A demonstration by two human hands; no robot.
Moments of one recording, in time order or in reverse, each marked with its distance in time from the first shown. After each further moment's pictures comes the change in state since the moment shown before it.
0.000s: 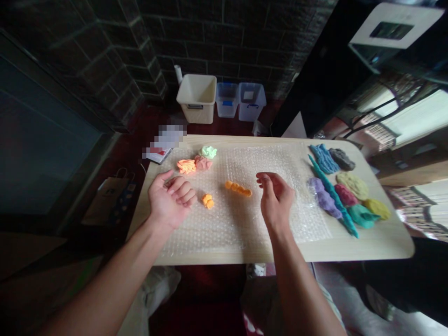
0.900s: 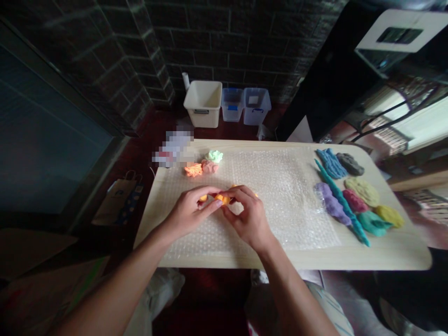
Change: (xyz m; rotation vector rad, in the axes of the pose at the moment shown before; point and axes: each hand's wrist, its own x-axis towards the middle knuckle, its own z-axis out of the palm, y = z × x) left_hand -0.012 -0.017 -0.004 1.051 -0.315 0.436; right_hand -0.035 -0.024 0.027 -0.032 -0.558 -0.324
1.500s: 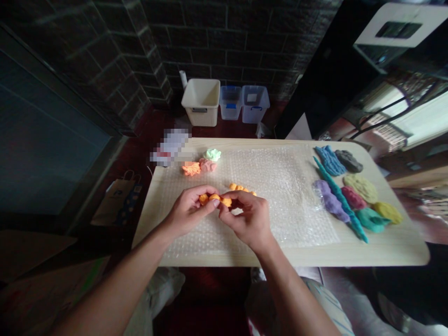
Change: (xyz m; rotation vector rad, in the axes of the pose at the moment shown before) left_hand 0.000 -0.009 0.001 -0.084 -0.121 0.006; right_hand -0.006 -0.017 0.000 0.207 0.132 0.153
